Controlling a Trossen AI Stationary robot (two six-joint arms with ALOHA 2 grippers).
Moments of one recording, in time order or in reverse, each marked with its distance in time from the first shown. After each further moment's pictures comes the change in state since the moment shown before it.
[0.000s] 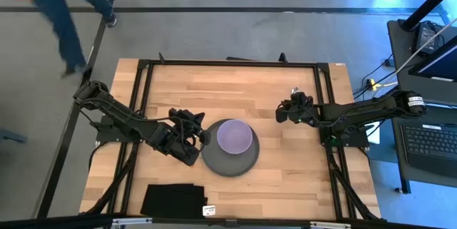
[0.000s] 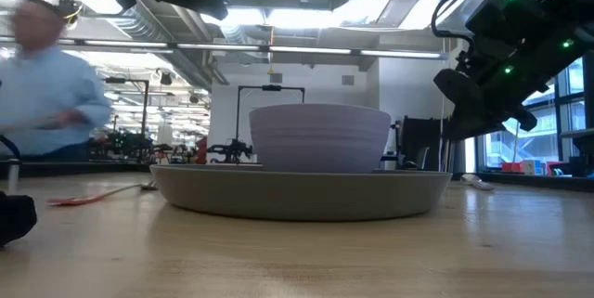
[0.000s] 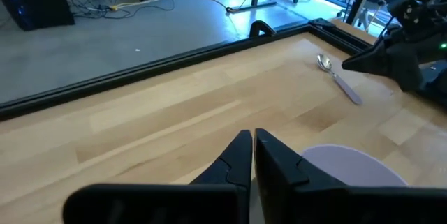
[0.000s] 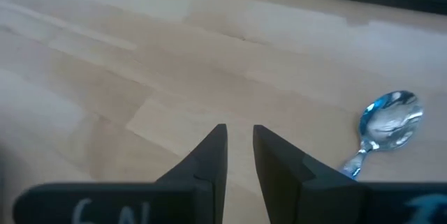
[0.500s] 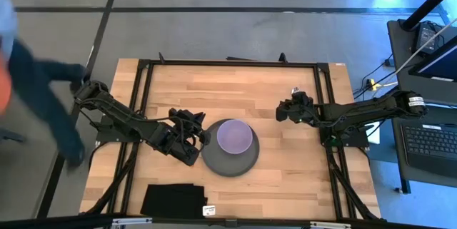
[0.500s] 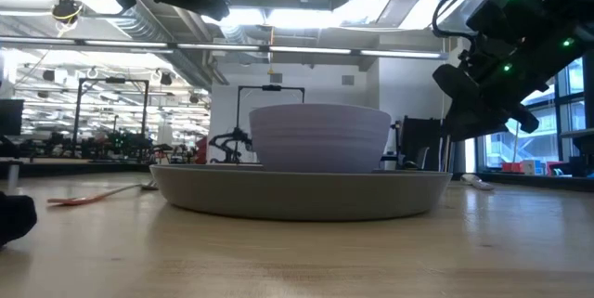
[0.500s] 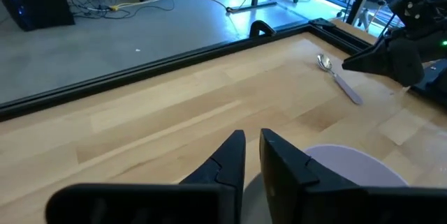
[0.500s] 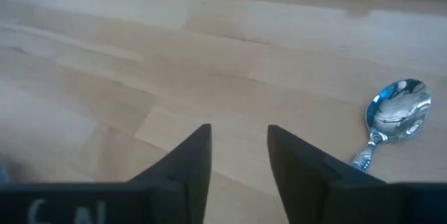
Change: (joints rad) left arm 0.001 0.000 0.000 0.000 0.000 0.001; right arm 0.000 -0.011 0.000 0.002 -0.009 0.077
